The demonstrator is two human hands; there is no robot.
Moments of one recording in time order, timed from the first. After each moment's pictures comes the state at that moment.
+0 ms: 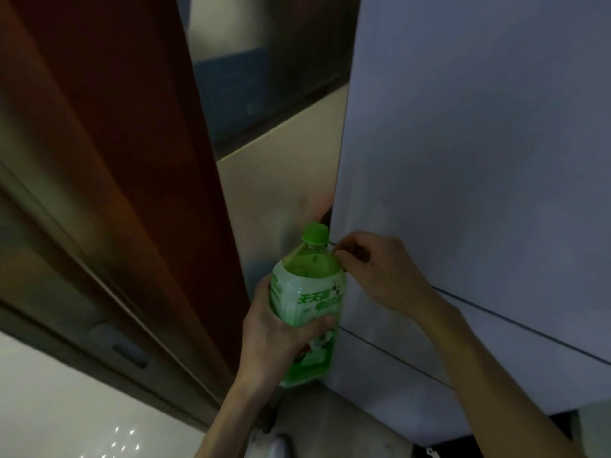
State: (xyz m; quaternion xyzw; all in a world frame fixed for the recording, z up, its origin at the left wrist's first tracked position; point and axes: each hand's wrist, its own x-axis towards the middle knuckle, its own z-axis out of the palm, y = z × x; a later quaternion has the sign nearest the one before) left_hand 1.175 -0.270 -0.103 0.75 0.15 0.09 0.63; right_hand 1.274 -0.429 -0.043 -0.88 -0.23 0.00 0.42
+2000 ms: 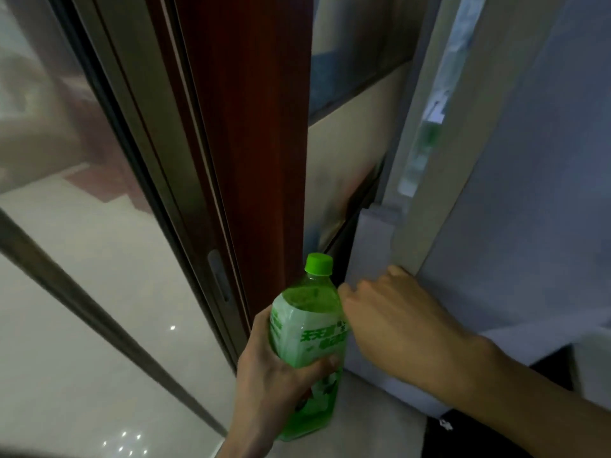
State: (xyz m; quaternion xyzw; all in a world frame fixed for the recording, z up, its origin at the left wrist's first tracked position) left_hand 0.989 -0.199 -0.108 0.77 0.15 0.08 0.62; right_hand 1.049 -0.343 0.009 -0.92 -0.37 -0.01 -0.13
